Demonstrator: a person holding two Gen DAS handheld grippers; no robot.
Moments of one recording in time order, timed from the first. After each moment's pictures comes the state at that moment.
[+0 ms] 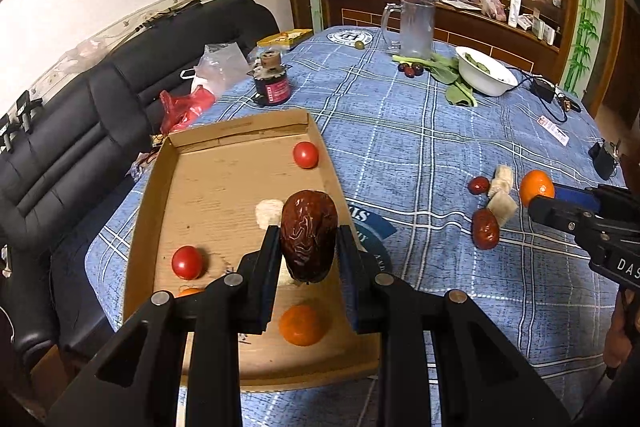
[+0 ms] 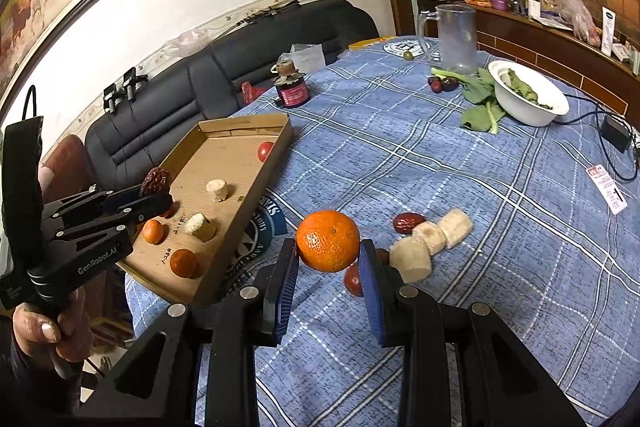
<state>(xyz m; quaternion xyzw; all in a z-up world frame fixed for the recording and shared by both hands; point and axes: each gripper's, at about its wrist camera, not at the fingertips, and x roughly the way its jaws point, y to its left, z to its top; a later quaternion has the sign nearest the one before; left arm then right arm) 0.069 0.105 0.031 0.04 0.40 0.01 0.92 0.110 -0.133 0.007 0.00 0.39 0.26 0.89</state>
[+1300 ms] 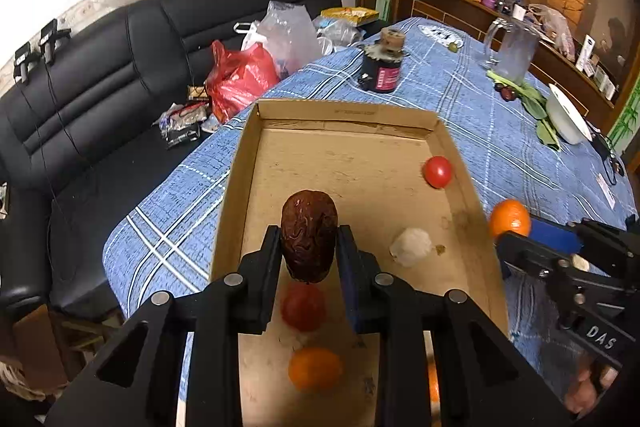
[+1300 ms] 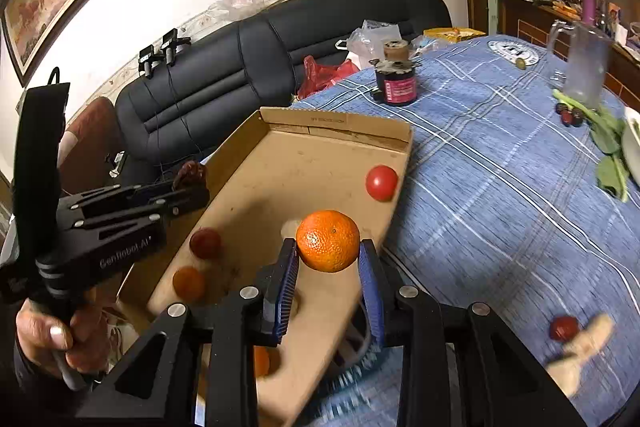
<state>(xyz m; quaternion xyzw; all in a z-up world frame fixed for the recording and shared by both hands) 0.129 0.227 0.003 -0.05 0.44 0.08 0.89 0.180 0.033 -0.017 -0.04 0.41 0.34 0.84</state>
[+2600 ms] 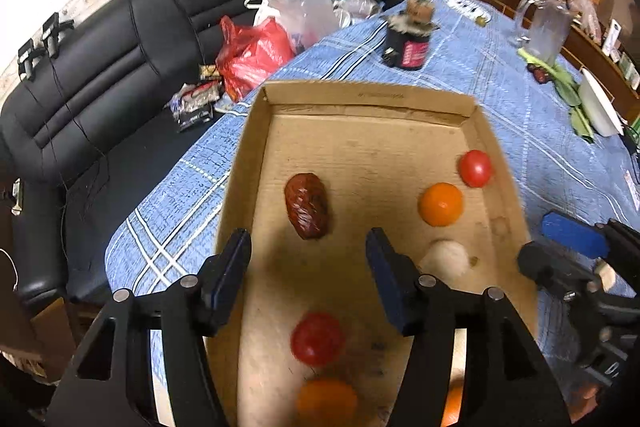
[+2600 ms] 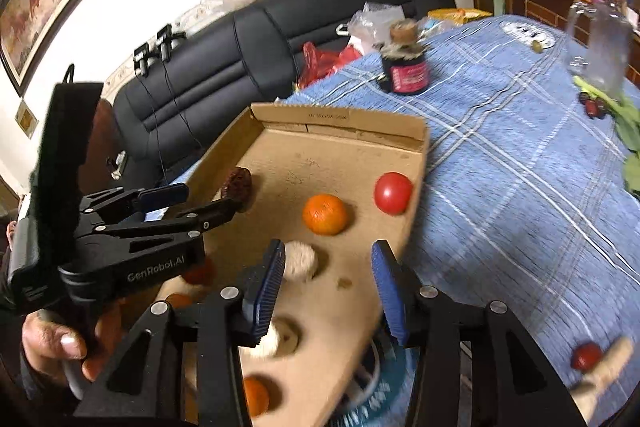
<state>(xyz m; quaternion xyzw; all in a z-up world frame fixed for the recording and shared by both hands) 0.155 0.224 -0.011 -0.02 0.49 0.11 0.87 0.195 0.029 -0.019 -0.02 0.43 0.34 0.84</state>
